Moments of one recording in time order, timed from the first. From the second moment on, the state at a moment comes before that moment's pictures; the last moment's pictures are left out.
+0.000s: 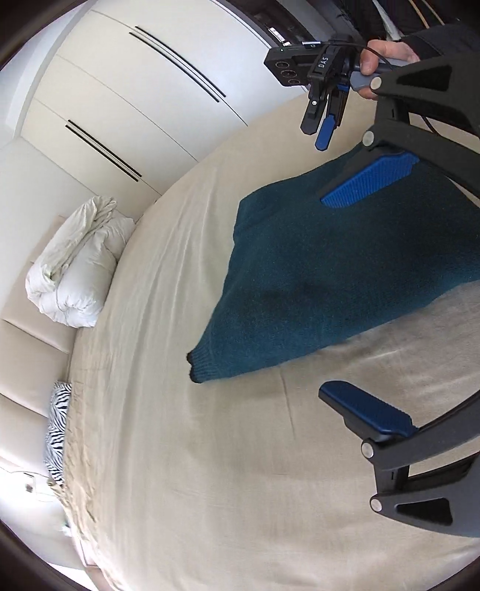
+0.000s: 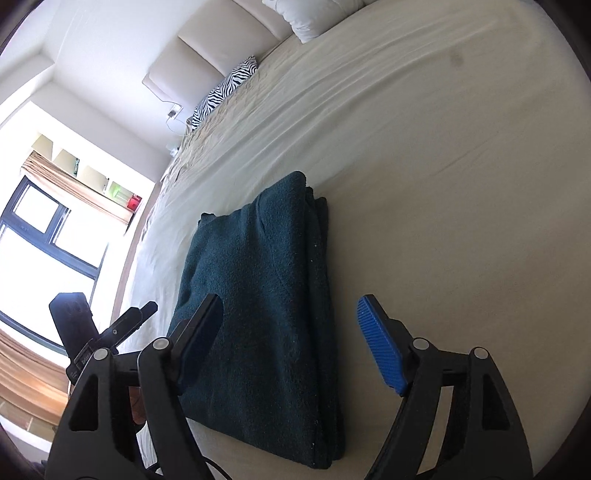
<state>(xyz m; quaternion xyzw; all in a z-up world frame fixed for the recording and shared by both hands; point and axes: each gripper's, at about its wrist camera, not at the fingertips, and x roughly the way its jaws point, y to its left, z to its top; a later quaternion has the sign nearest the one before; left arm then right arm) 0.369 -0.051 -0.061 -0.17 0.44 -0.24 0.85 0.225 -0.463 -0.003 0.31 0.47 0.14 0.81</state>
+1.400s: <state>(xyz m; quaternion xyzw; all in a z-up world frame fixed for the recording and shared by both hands) 0.160 0.040 0.004 -0.08 0.49 -0.20 0.84 0.091 -0.193 0.074 0.04 0.51 0.17 0.84</state>
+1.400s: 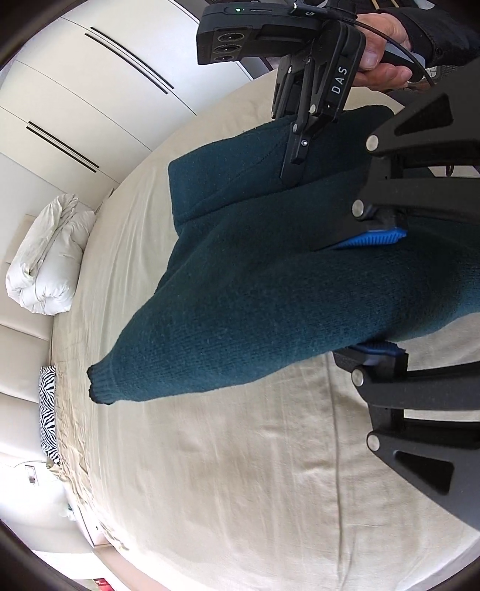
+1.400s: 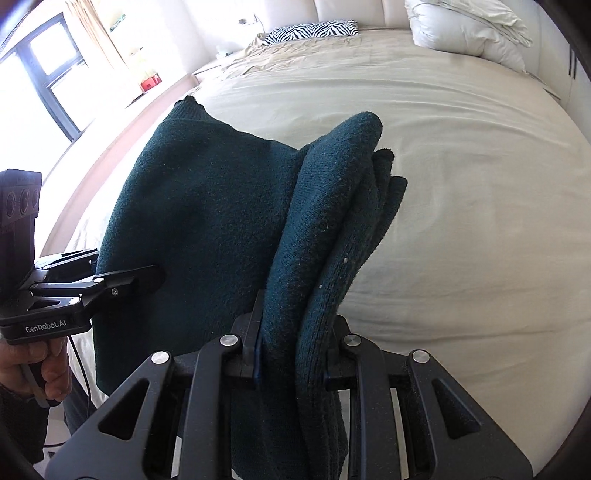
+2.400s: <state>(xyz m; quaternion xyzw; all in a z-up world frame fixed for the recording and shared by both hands) 0.077 0.118 -0.030 -0.14 0.43 -0.14 0.88 0.023 -0.230 0.020 0.30 0.45 0.17 0.82</state>
